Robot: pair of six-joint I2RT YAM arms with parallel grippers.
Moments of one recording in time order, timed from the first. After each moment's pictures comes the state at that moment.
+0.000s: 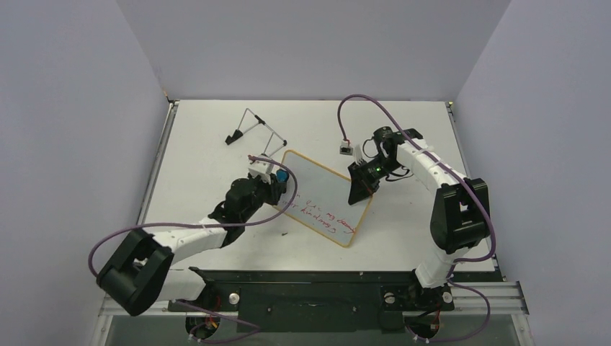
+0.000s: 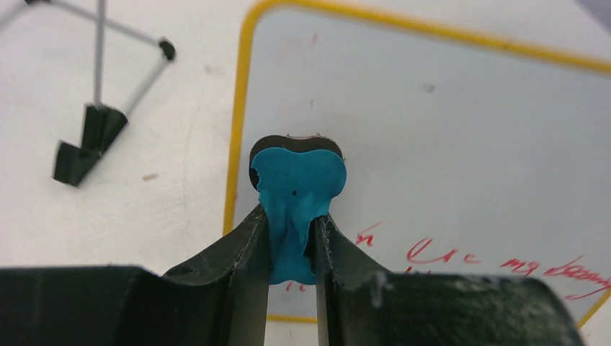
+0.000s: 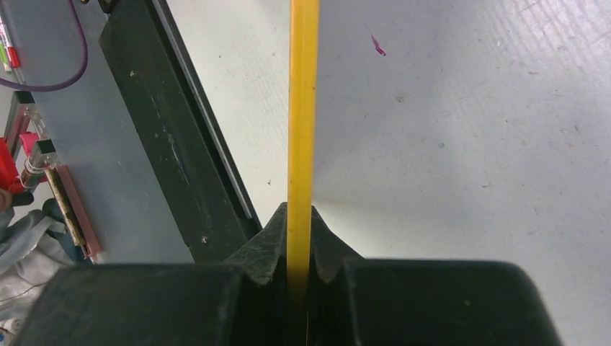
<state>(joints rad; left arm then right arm) -0.64 1.35 0.45 0.62 -0.09 -0.24 0.26 1.73 1.35 -1.14 -0.83 -0.58</state>
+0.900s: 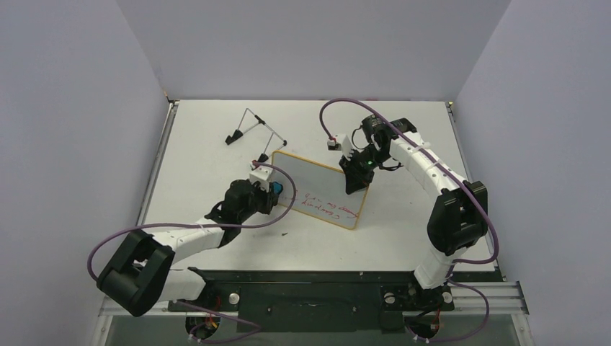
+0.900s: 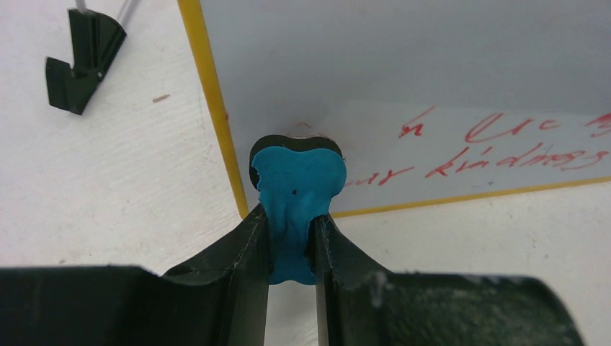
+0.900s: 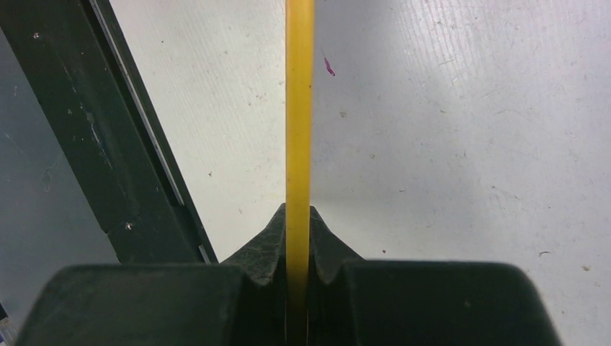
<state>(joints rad) -0.56 1.27 0.42 0.41 0.03 -0.13 0.37 1.73 1.52 -1.19 -0.64 -0.69</state>
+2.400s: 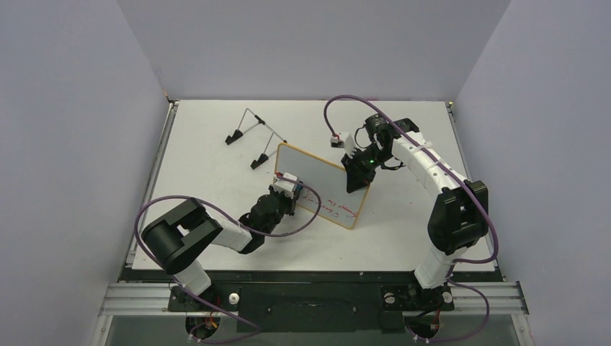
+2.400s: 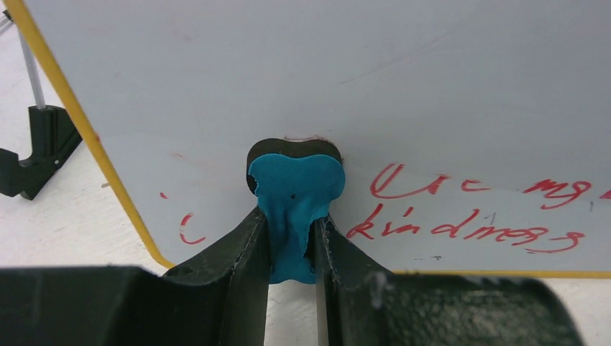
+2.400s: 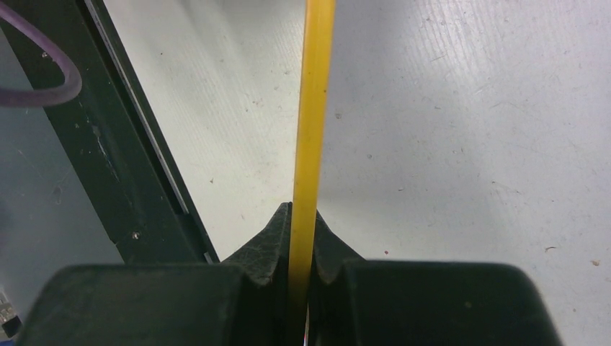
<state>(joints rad) -0.81 1.64 0.42 1.01 -0.34 -0.09 0.35 1.73 1.51 -1.17 -0.66 -0.66</state>
